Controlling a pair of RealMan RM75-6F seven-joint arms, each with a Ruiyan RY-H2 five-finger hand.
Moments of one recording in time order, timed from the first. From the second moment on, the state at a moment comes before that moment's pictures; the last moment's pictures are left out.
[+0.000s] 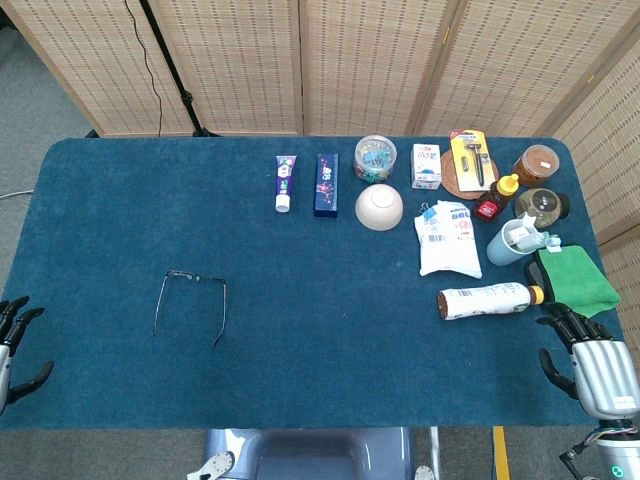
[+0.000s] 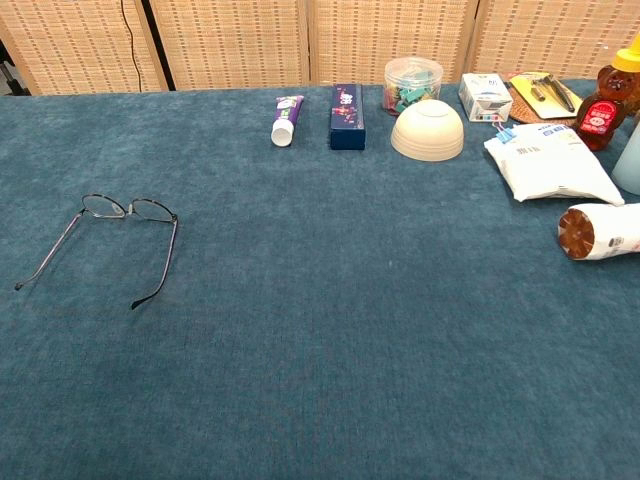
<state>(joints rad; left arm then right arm) 0.02 -1.05 0.00 -1.76 1.55 1.60 0.15 0.04 -1.11 0.04 -1.63 -1.63 1.60 -0.01</state>
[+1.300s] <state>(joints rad) -0.05 -1.02 -0.02 -1.70 1.56 1.51 0.15 0.03 -1.10 0.04 -1.65 -1.63 1.60 -0.04</state>
